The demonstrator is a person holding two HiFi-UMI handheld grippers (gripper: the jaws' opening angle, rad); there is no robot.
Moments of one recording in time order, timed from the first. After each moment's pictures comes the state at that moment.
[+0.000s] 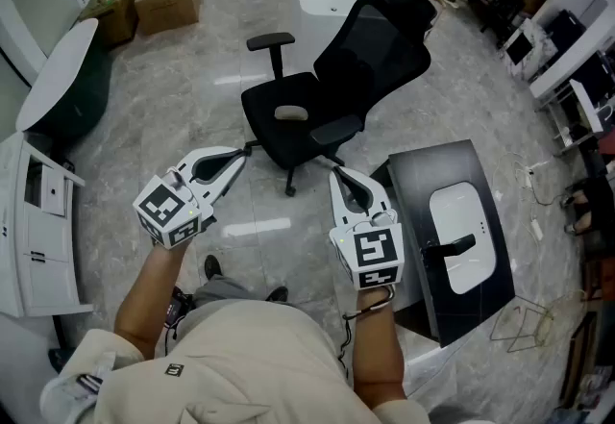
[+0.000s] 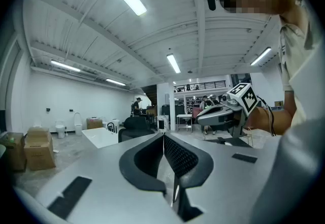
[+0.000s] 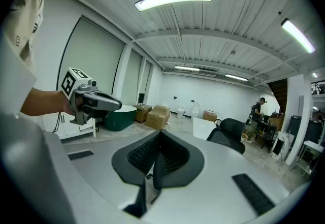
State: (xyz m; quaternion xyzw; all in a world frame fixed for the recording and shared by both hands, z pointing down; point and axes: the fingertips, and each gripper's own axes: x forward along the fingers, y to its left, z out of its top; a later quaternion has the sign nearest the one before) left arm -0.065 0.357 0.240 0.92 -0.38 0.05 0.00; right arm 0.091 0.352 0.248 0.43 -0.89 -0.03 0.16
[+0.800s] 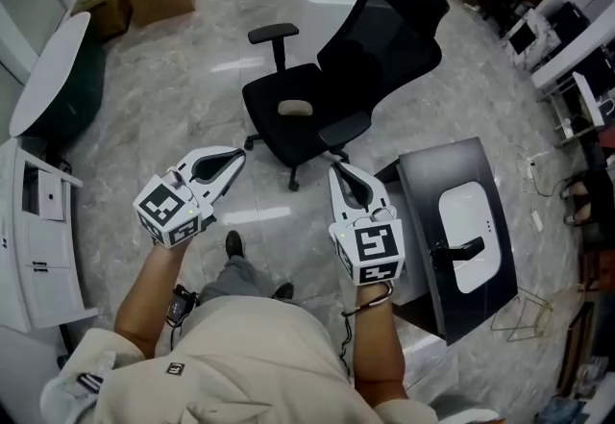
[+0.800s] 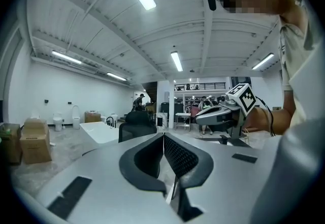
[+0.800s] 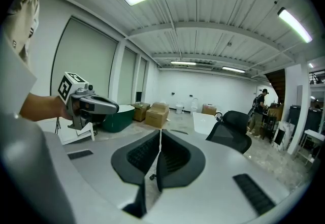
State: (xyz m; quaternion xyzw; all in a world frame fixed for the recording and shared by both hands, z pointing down) left arm -0.105 0.305 0.271 0.93 -0.37 0.05 0.04; right arm 0.054 0.300 0.277 0.45 -0.88 0.01 0.16
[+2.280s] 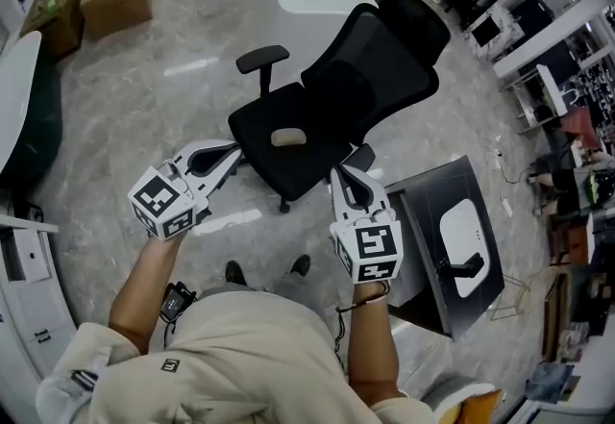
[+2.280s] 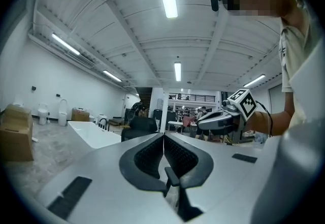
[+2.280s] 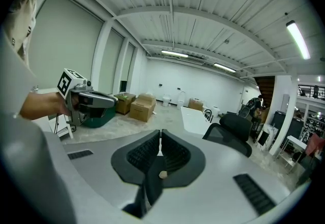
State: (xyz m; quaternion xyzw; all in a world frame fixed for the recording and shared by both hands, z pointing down) left arm -0.255 0.108 0.281 0.95 -0.30 -0.01 0.06; right arm -0.080 0.132 0.282 0.52 -0.82 0.01 0.22
